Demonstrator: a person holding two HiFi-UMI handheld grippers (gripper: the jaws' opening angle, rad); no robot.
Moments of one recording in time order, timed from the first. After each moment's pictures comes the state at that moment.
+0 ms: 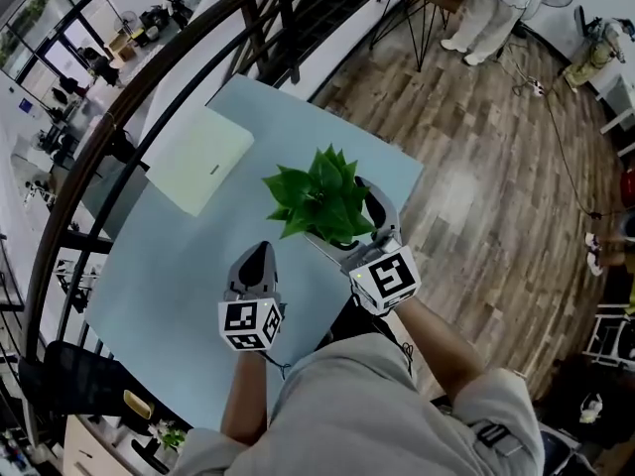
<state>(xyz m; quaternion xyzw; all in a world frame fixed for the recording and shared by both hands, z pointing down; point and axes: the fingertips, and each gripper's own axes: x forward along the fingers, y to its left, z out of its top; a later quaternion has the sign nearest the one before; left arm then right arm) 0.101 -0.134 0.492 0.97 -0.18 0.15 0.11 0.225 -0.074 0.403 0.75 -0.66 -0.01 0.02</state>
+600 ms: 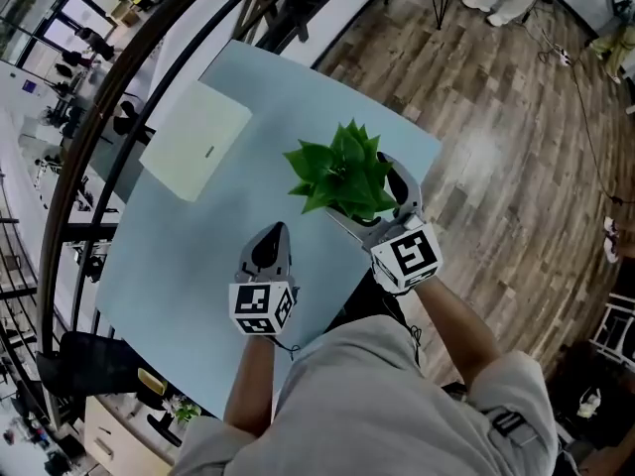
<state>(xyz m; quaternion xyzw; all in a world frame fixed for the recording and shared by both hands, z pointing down) 0.119 -0.141 0.530 0.96 -0.16 0.21 0.12 0.260 -0.087 0.459 0.75 -0.66 0.04 0.03</state>
